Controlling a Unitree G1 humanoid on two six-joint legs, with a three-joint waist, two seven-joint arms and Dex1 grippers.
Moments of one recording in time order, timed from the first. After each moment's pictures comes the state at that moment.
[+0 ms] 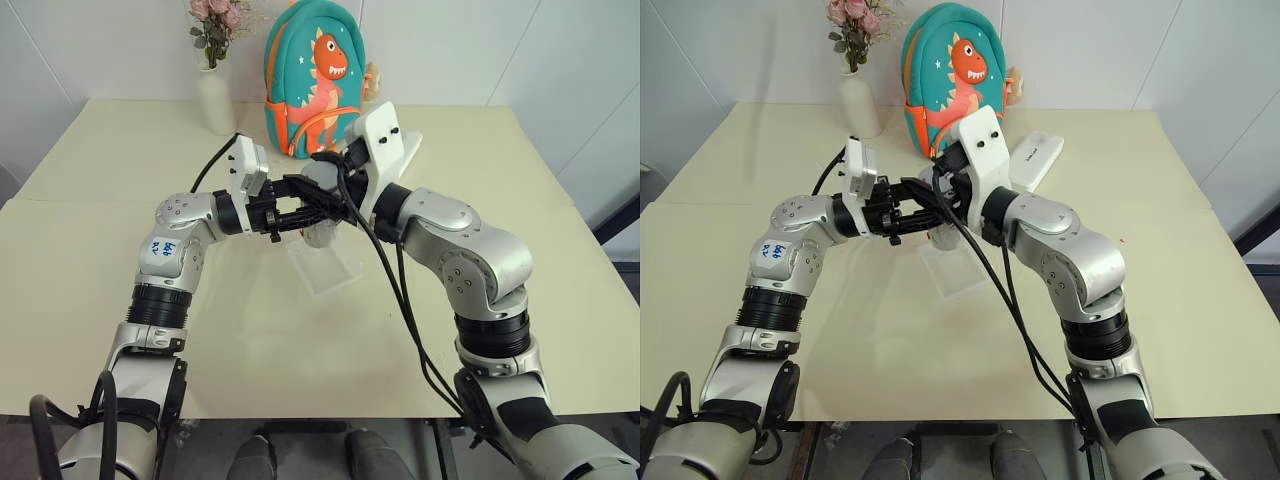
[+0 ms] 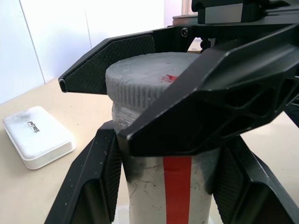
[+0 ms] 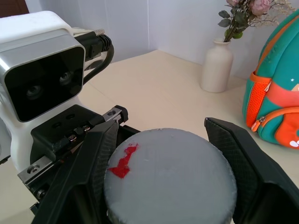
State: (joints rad) left arm -0.91 0.43 0.00 0.32 -0.42 0.25 -1.08; right arm -0.92 -0.21 0.09 -0.27 0.46 0.88 0.36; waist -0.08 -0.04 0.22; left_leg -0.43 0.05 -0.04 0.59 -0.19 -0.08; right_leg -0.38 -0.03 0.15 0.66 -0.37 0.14
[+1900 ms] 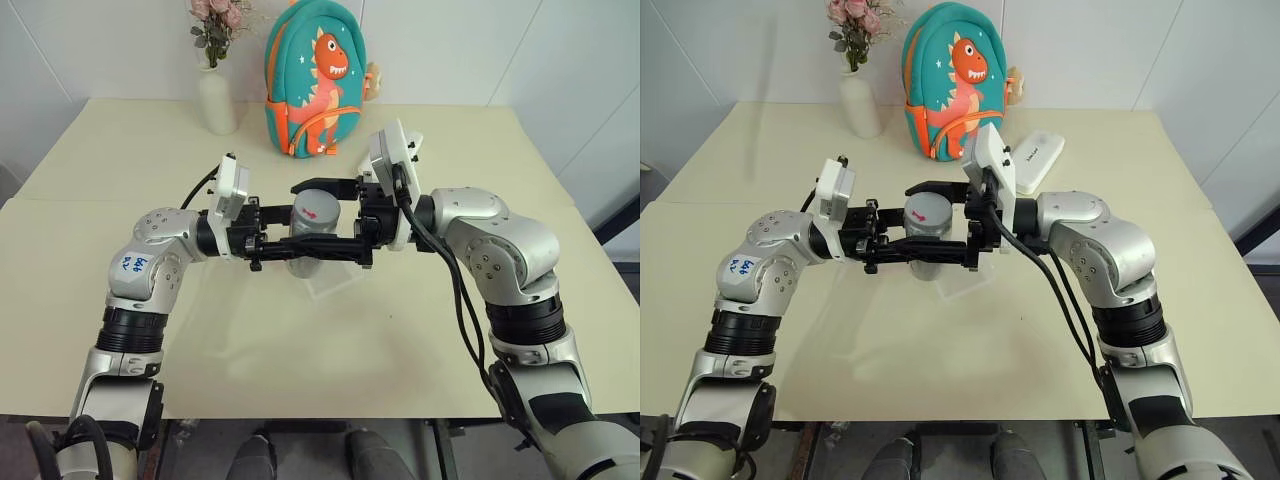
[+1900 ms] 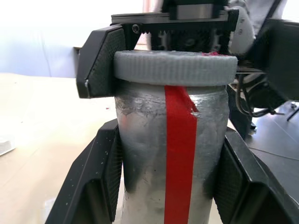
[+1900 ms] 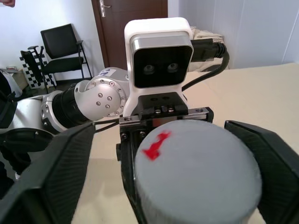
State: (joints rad) left arm -0.77 0.51 0.03 0.09 -0.56 0.40 -1.19; right arm -0.93 -0.38 0.09 -0.16 0.62 0.75 0.98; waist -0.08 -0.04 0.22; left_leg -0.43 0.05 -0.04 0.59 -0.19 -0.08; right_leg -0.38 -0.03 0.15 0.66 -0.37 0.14
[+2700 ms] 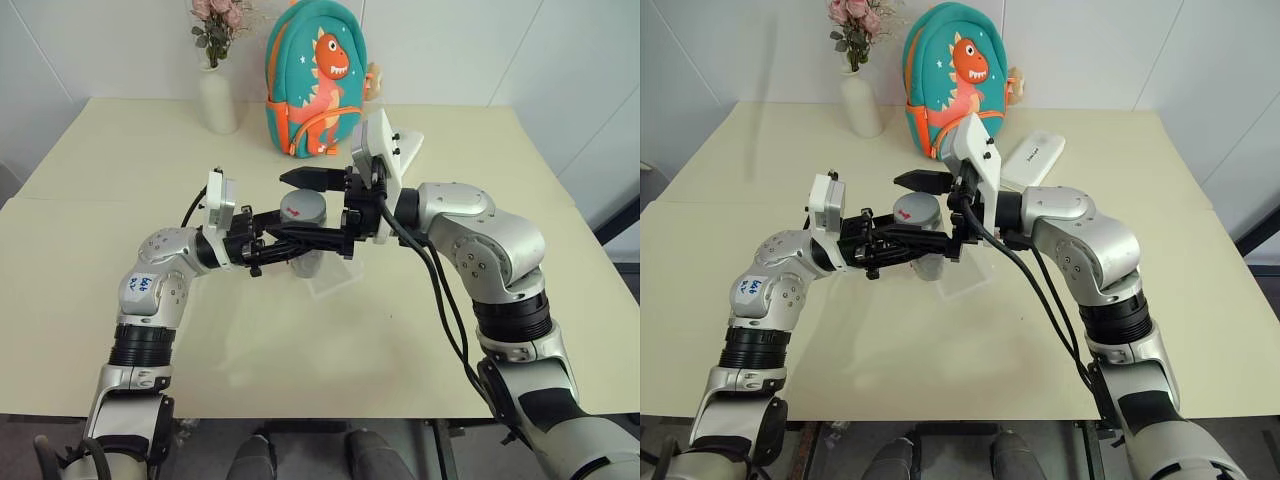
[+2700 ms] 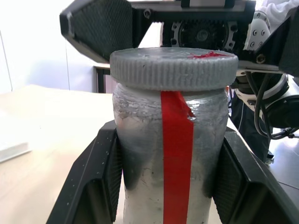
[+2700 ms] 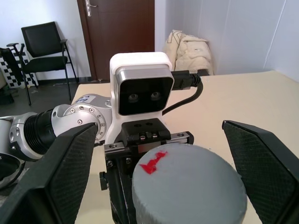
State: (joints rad) left arm -0.69 0.45 0.08 0.13 -0.57 0.33 -1.19; right arm -0.96 -0.34 0.13 -0.16 0.57 0.74 0.90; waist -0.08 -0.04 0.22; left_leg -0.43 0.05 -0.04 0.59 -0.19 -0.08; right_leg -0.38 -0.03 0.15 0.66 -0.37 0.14
